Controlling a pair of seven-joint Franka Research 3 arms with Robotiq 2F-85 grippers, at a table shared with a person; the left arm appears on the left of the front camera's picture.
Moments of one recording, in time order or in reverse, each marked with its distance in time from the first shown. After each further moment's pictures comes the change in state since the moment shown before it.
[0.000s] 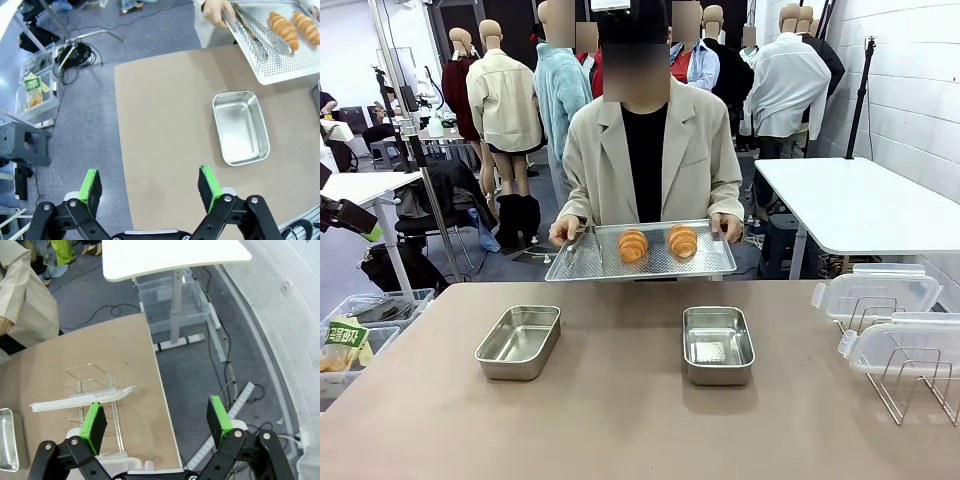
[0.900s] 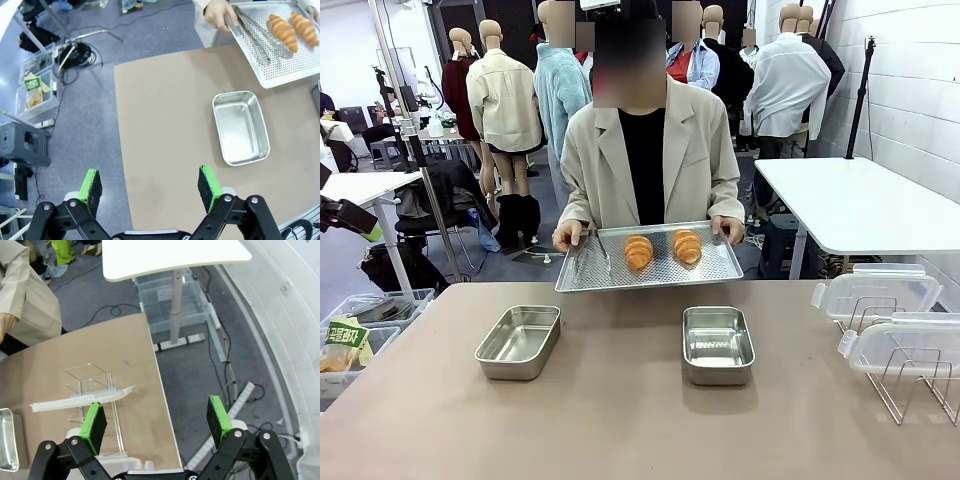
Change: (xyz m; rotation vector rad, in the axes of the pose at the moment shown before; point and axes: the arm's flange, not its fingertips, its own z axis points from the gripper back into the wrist) left arm 0.000 0.000 0.000 0.000 0.000 0.000; right arm 0.000 0.000 0.000 0.000 0.000 0.000
